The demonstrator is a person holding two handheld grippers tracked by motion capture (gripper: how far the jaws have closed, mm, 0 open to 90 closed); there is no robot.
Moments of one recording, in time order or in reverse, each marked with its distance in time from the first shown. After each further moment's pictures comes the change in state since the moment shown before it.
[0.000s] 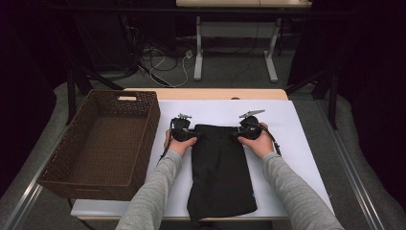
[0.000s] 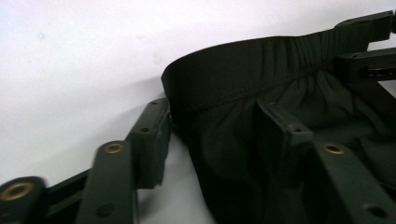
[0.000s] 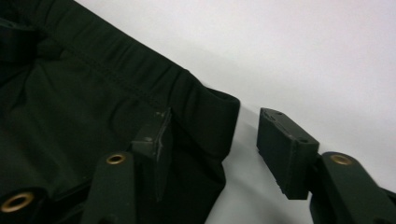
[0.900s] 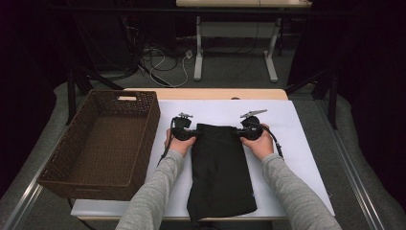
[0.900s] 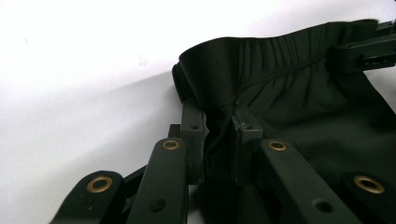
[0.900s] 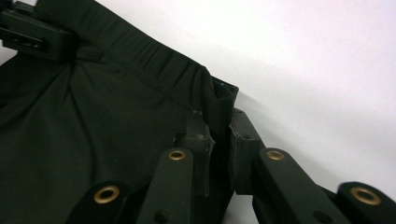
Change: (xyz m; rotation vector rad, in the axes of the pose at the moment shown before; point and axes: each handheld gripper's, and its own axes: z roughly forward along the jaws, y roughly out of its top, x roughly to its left) left arm -0.005 0.005 -0.004 0.014 -0.021 0.018; right arm 0.004 0.001 -0.013 -0.008 0.058 0.015
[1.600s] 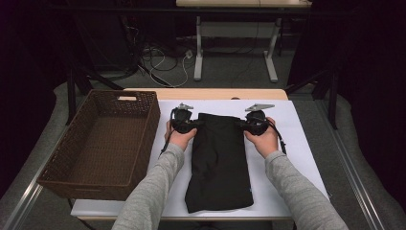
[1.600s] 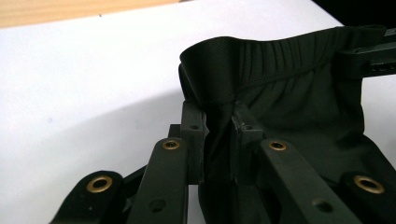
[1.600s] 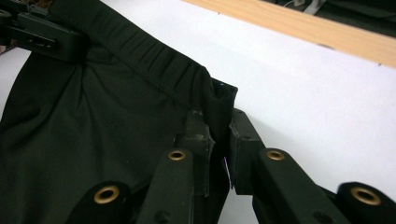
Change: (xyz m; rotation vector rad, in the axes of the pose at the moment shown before) left arm -0.012 0.027 -0.021 -0.120 0.002 0.074; right arm 0.006 0.020 -0.034 -0.131 -0.052 -0.050
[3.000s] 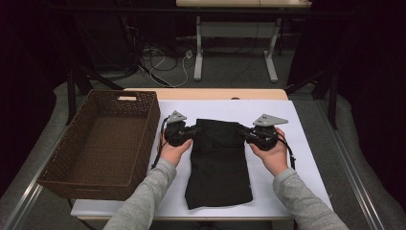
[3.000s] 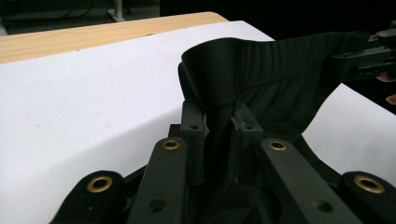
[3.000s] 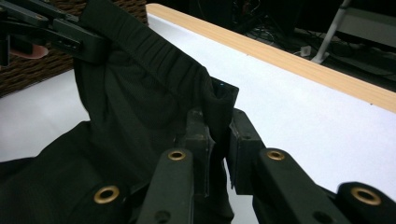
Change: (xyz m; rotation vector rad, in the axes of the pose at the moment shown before) left arm -0.032 -0.029 -0.058 -0.140 -0.086 0.078; right arm 0.036 -0.020 -0.063 -0.169 0.051 -0.105
